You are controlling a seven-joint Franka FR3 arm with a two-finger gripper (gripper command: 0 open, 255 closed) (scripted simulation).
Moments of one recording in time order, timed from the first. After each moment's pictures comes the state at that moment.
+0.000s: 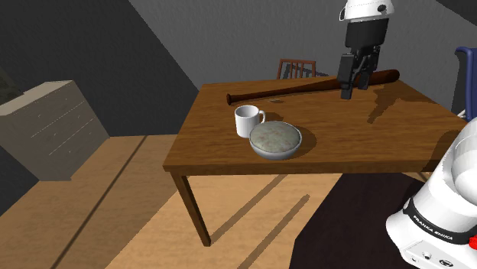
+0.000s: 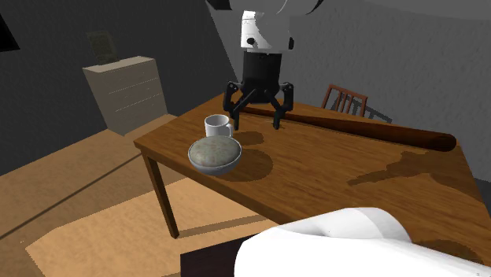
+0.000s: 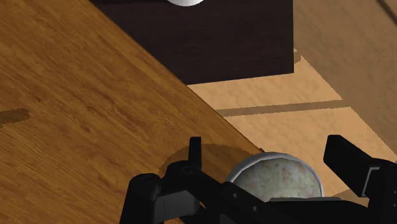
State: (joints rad) arm -0.01 -0.80 -0.02 -2.44 0.08 1.50 0.06
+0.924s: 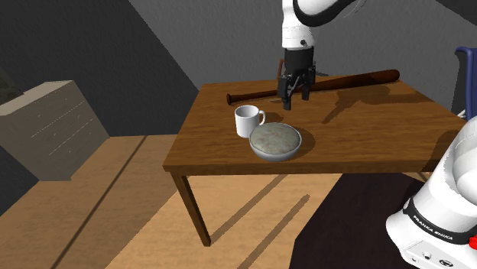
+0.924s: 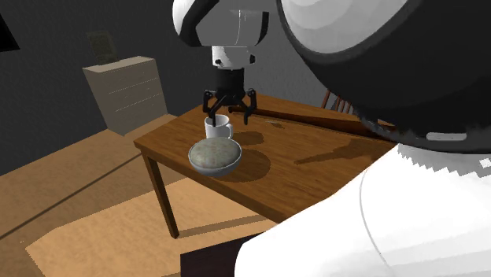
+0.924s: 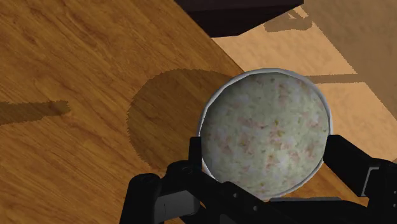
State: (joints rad) arm 0.02 -0.37 0.05 -2.29 0.09 1.82 0.10
